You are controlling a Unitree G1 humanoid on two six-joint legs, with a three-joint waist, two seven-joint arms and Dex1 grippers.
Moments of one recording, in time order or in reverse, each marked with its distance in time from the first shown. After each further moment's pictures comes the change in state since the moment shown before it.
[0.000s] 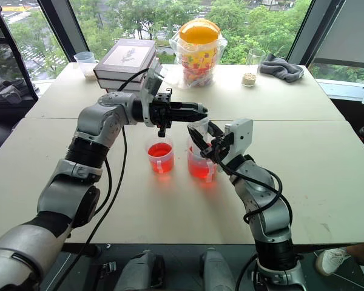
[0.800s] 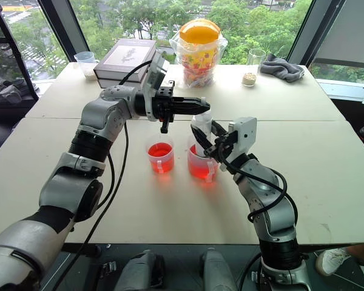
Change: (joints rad) left arm -0.077 -0.012 0.000 0.116 0.035 -0.107 -0.013; right arm 0.001 -0.027 -0.010 -0.009 0.032 0.050 0.000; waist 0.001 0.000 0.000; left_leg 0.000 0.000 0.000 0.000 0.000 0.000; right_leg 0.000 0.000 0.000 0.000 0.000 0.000
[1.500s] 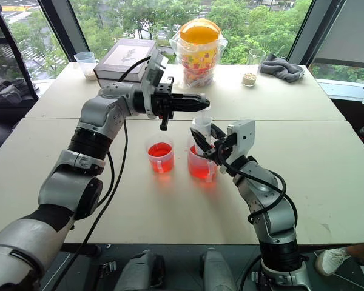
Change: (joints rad) left arm -0.008 0.009 0.013 -0.003 -0.002 -0.006 0.008; right arm 0.003 0.000 0.004 -0.001 0.007 0.017 0.001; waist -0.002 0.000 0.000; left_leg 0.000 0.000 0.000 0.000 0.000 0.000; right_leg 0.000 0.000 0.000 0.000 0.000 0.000
